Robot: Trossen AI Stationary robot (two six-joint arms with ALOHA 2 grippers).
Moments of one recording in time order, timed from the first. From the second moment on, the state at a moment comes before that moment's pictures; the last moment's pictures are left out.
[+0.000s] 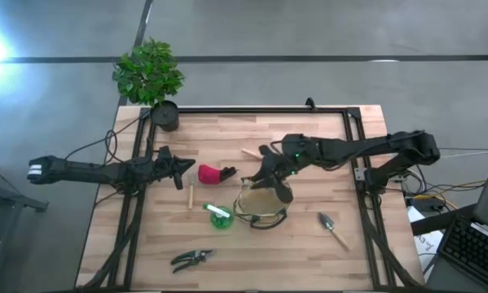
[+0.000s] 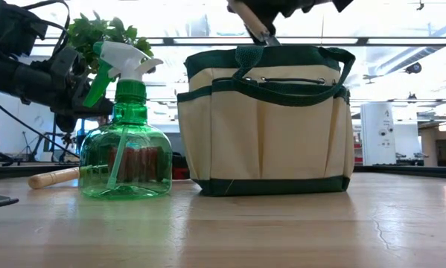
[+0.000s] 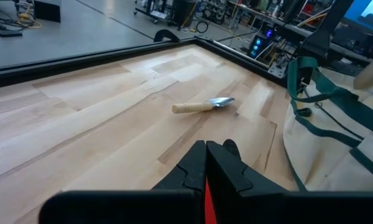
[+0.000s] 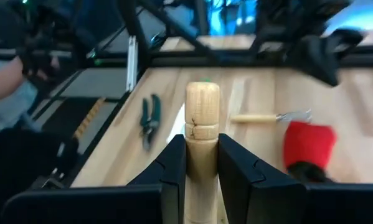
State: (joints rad) left arm 0.02 0.38 0.01 0.18 -0.39 -0.42; right arm 0.00 1.48 1.10 -0.06 -0.38 0.09
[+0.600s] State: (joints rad) left arm 0.02 0.38 0.01 0.15 -0.39 -0.42; right arm 0.02 1.58 1.08 -0.18 -0.36 0.05
